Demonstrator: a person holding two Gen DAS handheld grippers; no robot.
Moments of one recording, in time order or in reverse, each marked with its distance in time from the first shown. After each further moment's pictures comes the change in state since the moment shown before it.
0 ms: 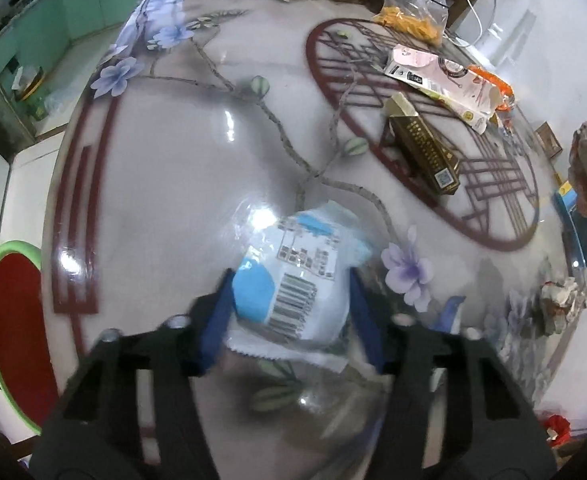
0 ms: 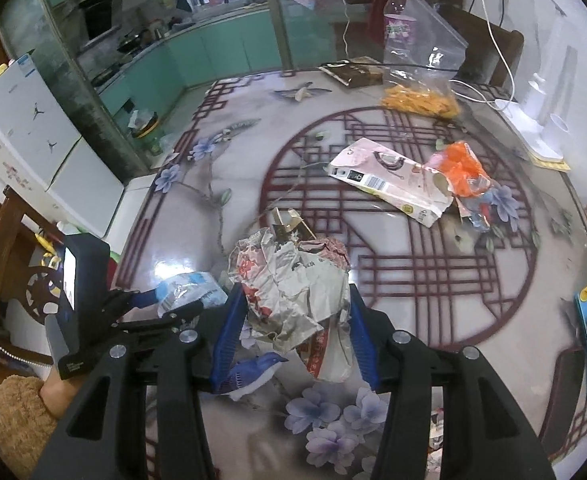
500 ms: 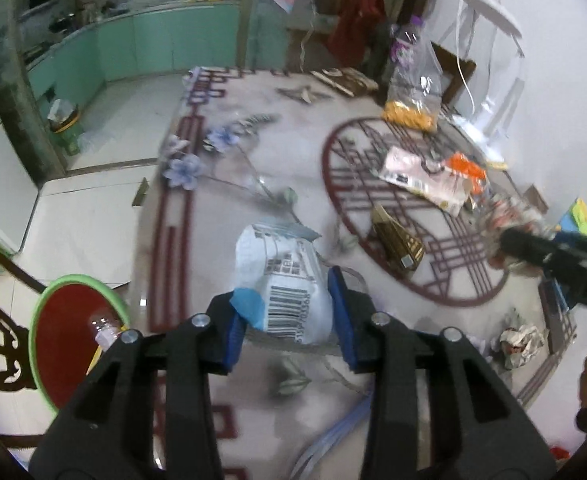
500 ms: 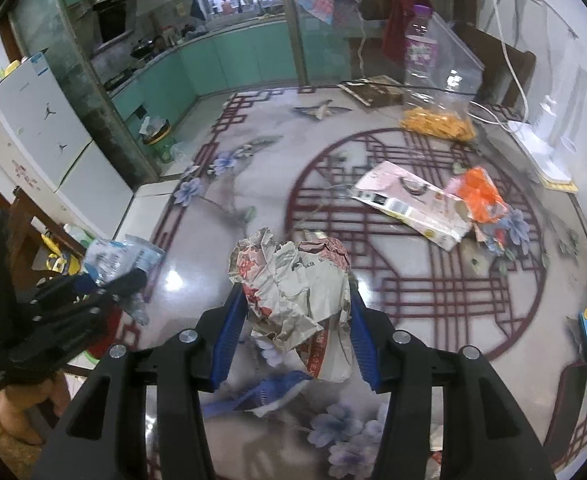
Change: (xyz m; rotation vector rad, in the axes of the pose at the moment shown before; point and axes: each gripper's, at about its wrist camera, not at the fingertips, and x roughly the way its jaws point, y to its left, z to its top) left arm -0.119 0.009 0.008 -0.058 -0.250 0.060; right arm -0.004 0.034 0.012 -0.040 -0.045 0.030
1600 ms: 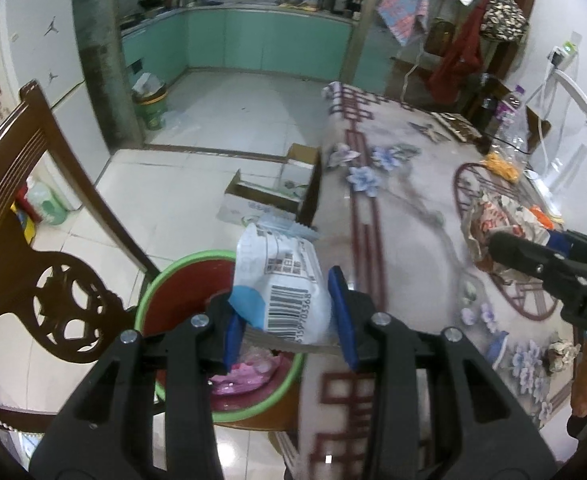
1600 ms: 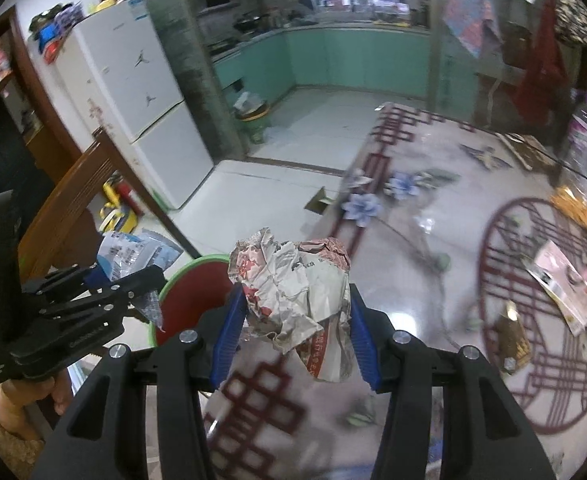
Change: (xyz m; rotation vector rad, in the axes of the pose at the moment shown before) left arm -0.071 0.180 -0.028 -0.183 -0.036 0.185; right arm 0.053 0.212 0.027 -0.275 0.009 0.209
